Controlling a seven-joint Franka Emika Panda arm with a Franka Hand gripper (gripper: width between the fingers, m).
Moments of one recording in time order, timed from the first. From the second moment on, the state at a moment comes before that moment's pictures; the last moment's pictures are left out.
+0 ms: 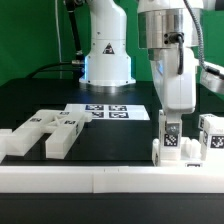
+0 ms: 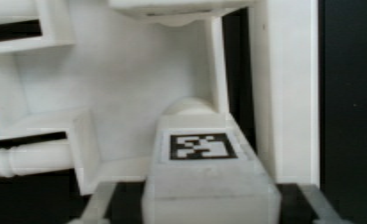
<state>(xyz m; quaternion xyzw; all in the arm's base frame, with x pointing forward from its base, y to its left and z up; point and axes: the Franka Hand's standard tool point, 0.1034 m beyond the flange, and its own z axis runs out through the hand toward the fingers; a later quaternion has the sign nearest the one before) 0.616 0.060 0.072 -0.63 0.77 0.00 0.06</state>
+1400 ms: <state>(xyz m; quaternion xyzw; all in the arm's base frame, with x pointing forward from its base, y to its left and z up) 0.619 0.062 0.076 -0.91 0.41 -0.03 0.06</state>
